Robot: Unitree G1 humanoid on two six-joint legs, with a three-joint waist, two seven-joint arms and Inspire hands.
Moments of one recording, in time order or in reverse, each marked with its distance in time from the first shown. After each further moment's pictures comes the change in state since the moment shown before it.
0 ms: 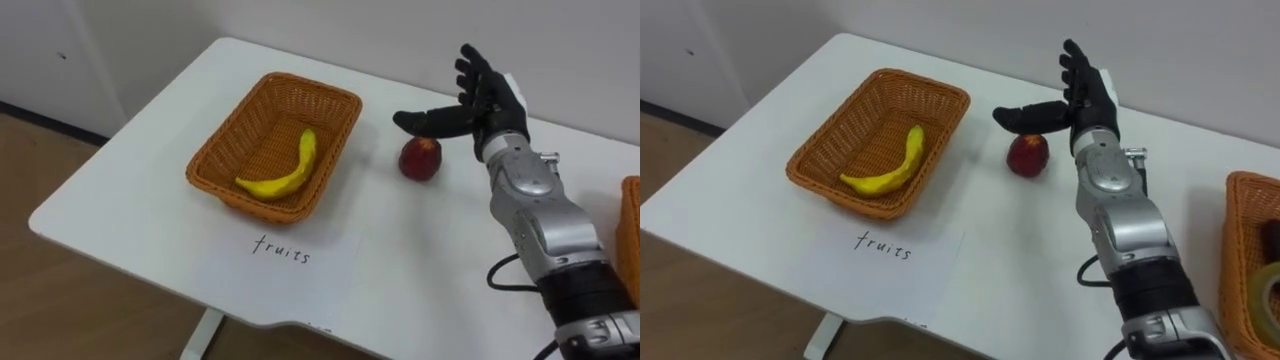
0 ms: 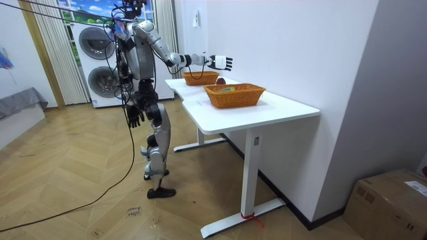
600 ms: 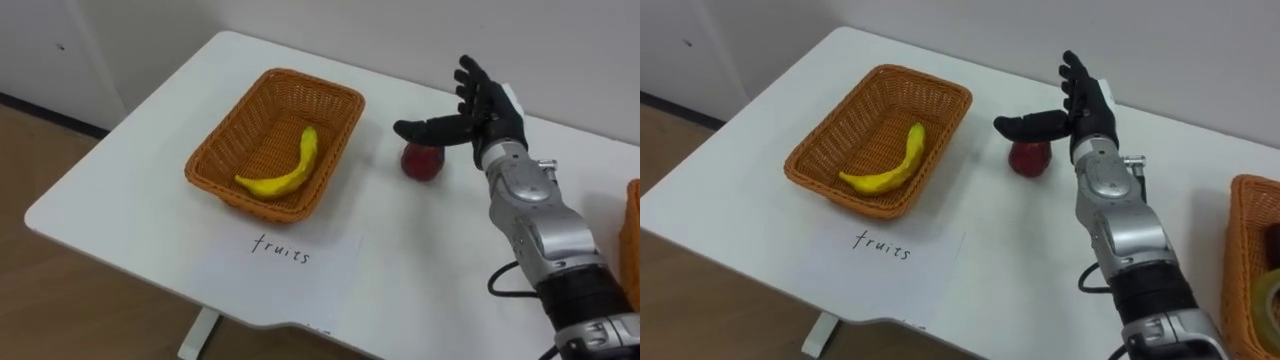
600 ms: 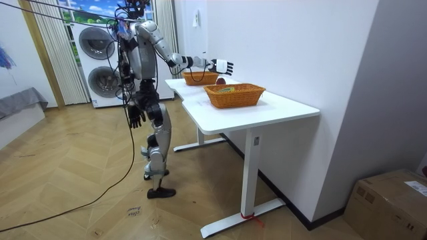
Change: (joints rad) left arm 0.001 -0.005 0.000 -0.028 0.000 0.011 -0.010; right arm 0.010 0.000 0.004 0.031 -0.002 -0.008 0.000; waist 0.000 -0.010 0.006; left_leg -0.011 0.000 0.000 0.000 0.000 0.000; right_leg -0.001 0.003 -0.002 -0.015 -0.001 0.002
